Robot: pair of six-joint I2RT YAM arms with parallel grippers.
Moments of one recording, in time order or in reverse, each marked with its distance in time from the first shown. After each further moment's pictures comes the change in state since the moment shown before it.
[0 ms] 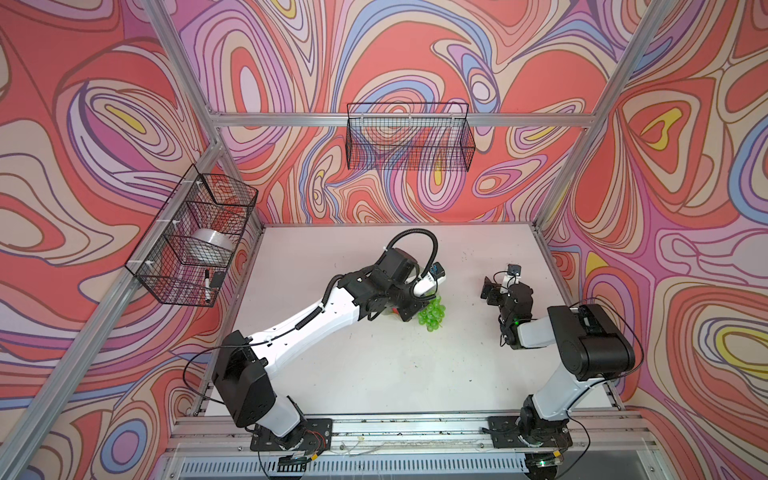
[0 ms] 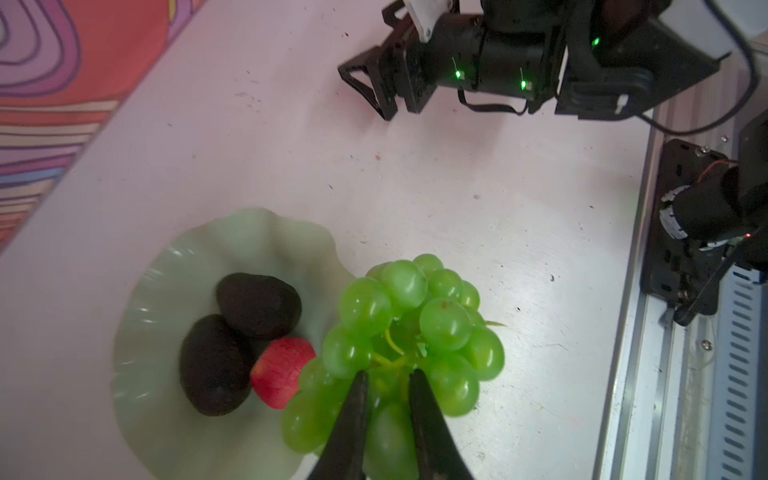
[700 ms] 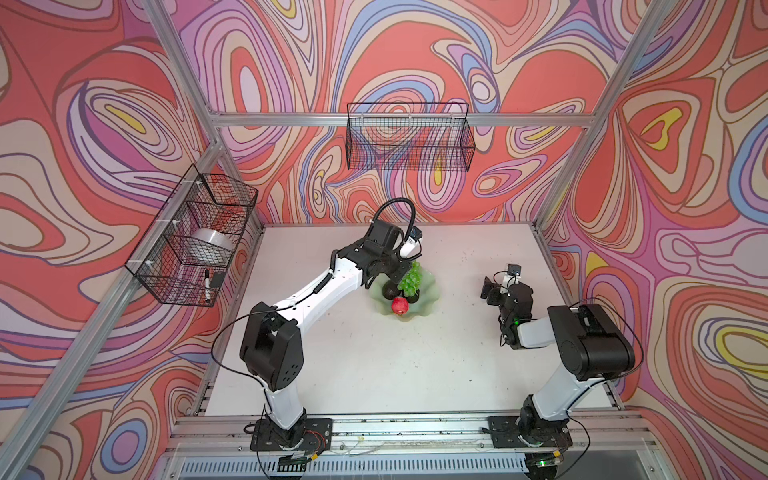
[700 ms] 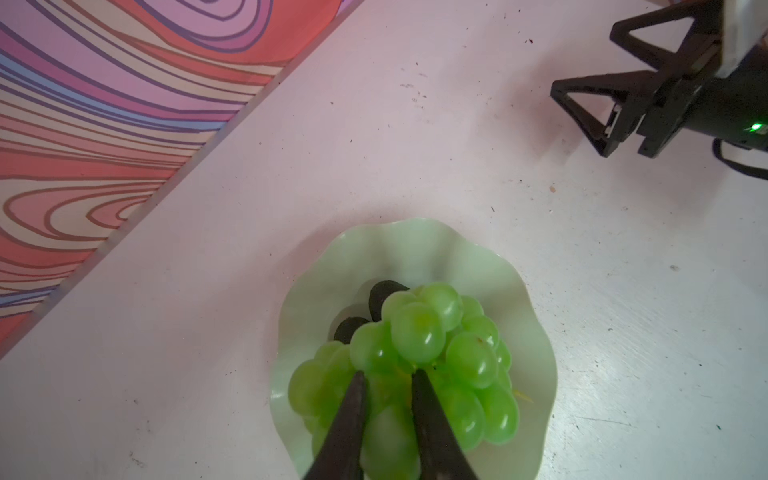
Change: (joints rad) left arm 0.212 0.253 0.146 0.091 -0.076 -0.030; right arm 0.000 0.000 0.000 0.000 0.000 0.000
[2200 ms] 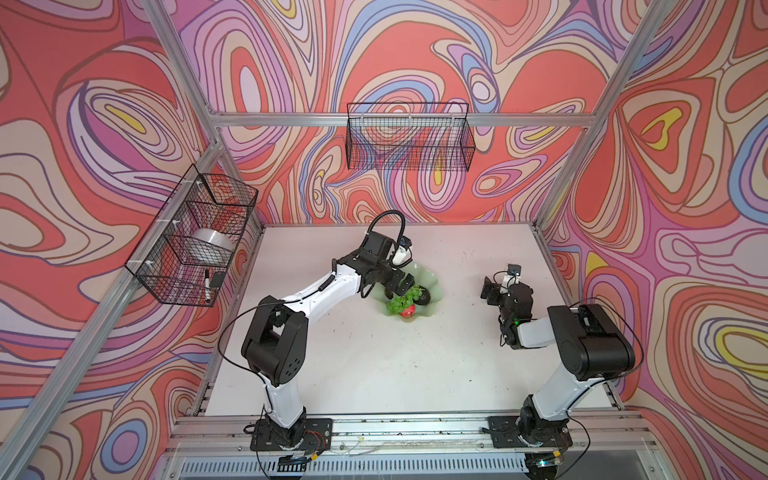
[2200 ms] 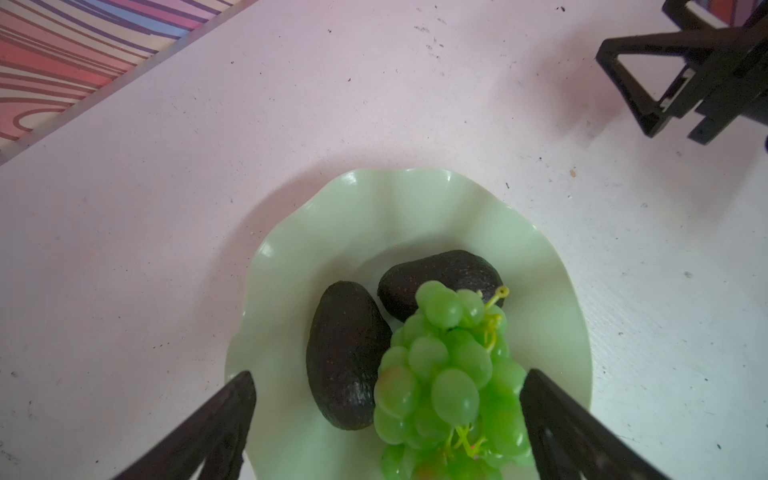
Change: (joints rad) left arm 0.054 -0.008 -0.169 0.125 0.093 -0.117; right arm 0.000 0.000 0.000 0.000 0.000 0.000
